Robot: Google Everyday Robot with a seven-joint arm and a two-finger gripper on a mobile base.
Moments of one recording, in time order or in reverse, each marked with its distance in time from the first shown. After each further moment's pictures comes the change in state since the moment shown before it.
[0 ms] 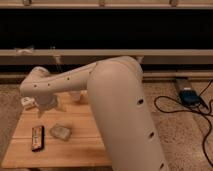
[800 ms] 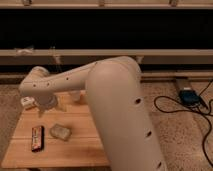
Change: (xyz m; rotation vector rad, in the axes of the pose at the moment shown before) arm 0.002 -0.002 0.003 -0.023 -0.006 -0.011
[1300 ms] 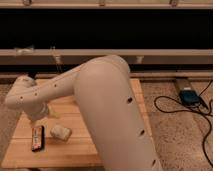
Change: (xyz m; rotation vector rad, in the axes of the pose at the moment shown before) arm -0.050 -0.047 0.006 -0.036 0.001 -0.115
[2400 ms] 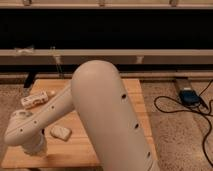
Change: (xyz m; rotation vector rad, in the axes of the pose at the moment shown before) arm -0.120 -0.061 0.063 0.075 -0.127 -0.097
